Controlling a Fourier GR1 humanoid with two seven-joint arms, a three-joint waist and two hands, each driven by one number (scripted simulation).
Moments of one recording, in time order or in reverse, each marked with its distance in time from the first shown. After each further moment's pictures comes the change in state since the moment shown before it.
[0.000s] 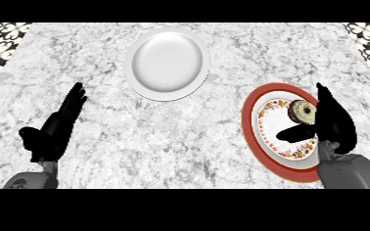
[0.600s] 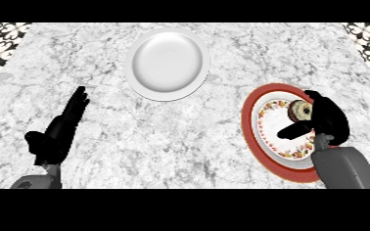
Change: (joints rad) left arm 0.018 -0.051 0.038 0.006 -0.067 -0.031 -0.014; right arm -0.052 0.056 -0.096 0.225 0.053 0.014 -0.149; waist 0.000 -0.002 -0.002
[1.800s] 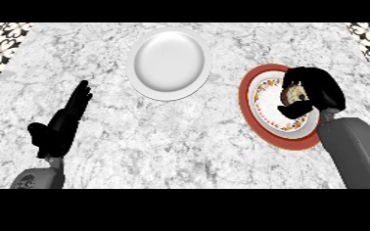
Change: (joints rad) left arm -0.041 -0.032 0.033 -0.007 -0.035 -0.029 0.042; right arm -0.202 -0.098 0.031 0.198 -0.004 0.065 -0.701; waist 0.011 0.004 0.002
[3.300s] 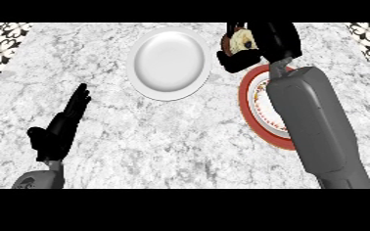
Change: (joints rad) left arm 0.014 -0.024 0.041 0.019 -0.039 -0.035 -0.031; right arm -0.383 0.242 -0.007 -0.167 0.039 0.058 0.111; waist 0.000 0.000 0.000
